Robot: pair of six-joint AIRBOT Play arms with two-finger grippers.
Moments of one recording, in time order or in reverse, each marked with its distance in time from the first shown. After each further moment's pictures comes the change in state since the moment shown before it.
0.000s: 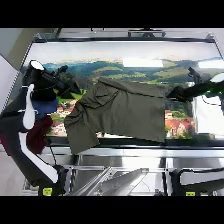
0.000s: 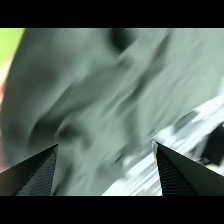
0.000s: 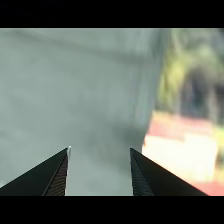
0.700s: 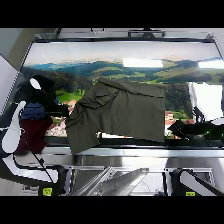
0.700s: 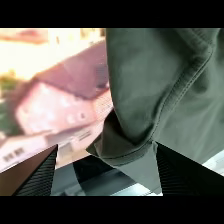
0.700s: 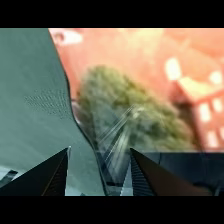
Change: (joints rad) left arm 0.012 0.322 -0.536 0.348 0.232 0.266; right arm -0.155 0.393 -0.749 -0.003 -0.220 0.035
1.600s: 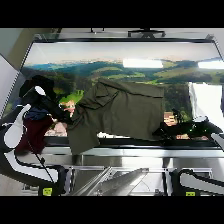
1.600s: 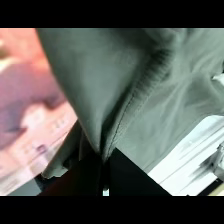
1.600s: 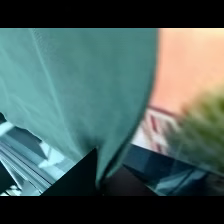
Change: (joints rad) left arm 0.017 -0.052 -0.095 -0.158 -0.042 0.110; right arm 0.212 -0.216 -0.013 0.177 0.029 -0.153
